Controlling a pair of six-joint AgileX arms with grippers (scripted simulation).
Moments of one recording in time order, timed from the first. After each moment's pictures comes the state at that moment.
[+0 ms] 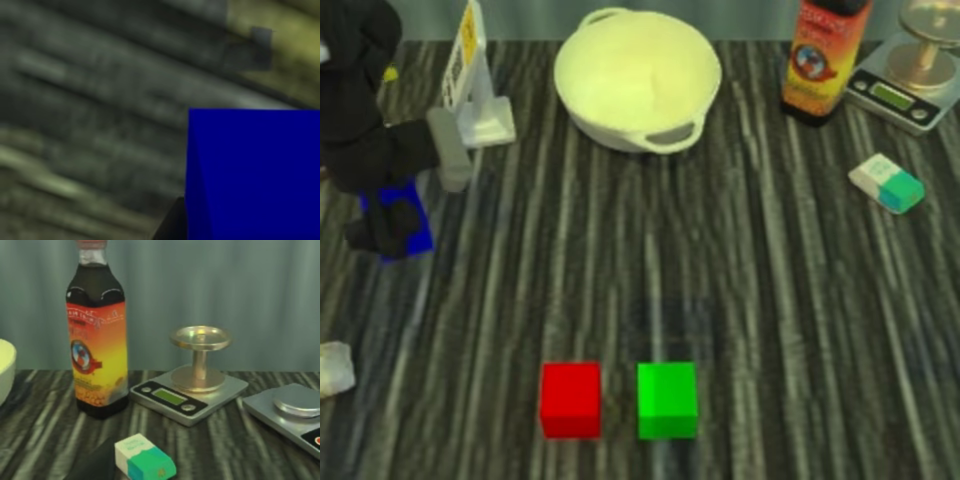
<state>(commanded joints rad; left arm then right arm) -0.11 2.01 1.52 -1.08 0.00 1.10 0.01 0.00 0.00 0.00 0.00 0.00</state>
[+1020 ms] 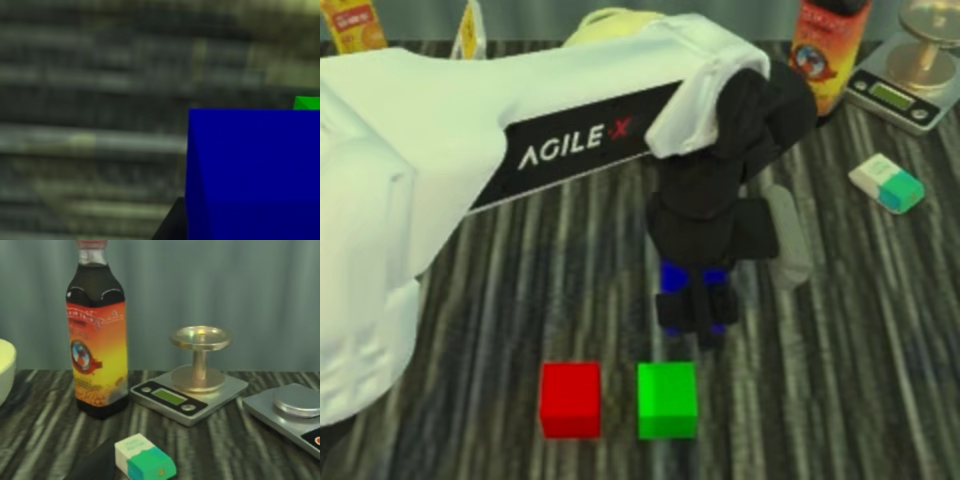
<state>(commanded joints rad) -0.83 2.19 1.83 -1.24 0.00 0.69 0.01 0.00 0.00 0.00 0.00 0.00</state>
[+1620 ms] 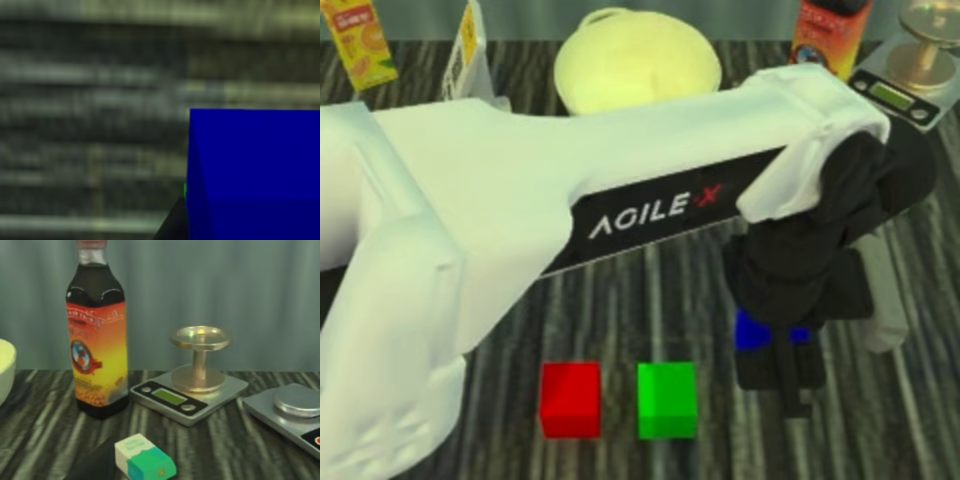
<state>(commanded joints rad) -1.01 2.21 1.90 -1.26 0.00 0.56 0.01 0.00 0.00 0.00 0.00 0.00</state>
